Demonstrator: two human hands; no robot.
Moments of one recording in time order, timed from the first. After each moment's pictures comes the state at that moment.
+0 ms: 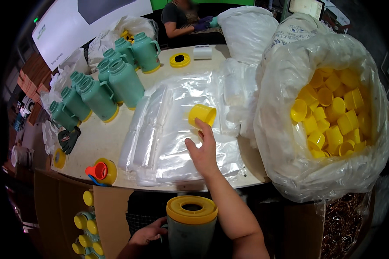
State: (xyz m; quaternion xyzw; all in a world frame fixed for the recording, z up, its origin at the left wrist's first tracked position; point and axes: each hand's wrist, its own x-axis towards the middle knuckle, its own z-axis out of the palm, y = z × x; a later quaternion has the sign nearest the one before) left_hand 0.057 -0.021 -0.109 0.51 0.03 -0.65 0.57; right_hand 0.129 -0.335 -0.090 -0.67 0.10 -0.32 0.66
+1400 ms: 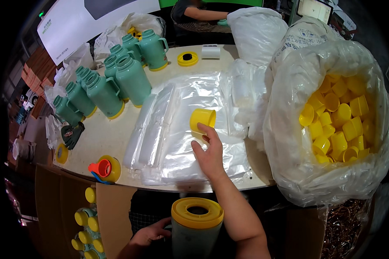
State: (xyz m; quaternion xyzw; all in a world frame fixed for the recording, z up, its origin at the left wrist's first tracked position) left_hand 0.060 -0.011 -0.131 0.46 -0.04 -0.67 0.58; right_hand 0.129 -0.331 -0.088 -0.70 0.10 -0.31 0.64
